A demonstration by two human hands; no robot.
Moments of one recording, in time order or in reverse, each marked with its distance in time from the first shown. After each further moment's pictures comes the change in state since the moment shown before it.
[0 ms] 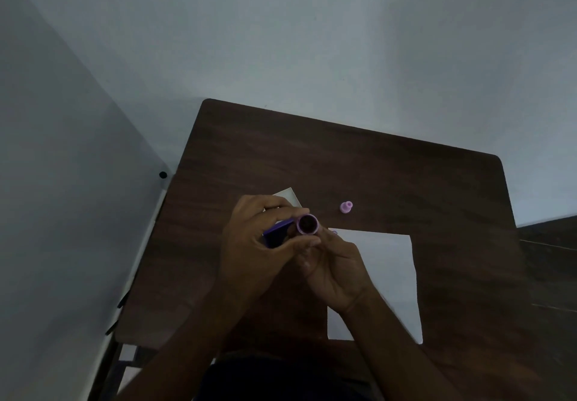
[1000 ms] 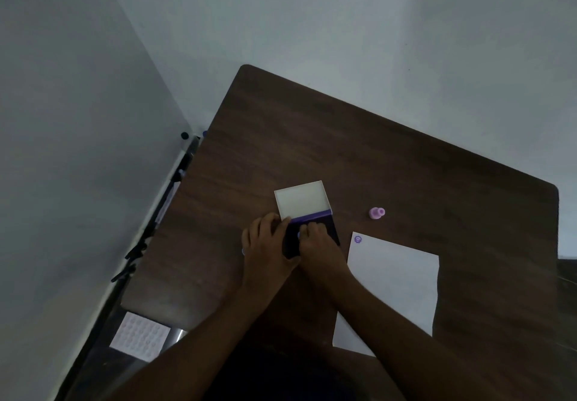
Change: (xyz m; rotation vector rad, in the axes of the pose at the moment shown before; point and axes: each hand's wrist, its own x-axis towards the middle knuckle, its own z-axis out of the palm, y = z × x) left_hand -0.057 -0.147 0.107 0.490 -0.200 -0.418; right_hand 0.097 0.038 -0.097 -2.557 0.043 0.067
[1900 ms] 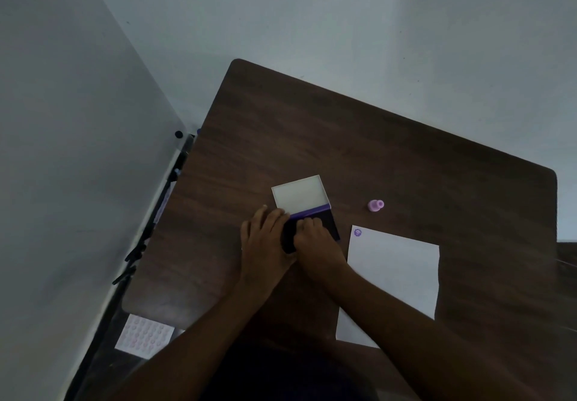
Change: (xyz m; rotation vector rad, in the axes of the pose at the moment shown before) left_hand 0.010 -0.004 -0.001 -0.070 0.003 0.077; right_hand 0.014 0.003 0.006 -0.101 -0.038 -0.057
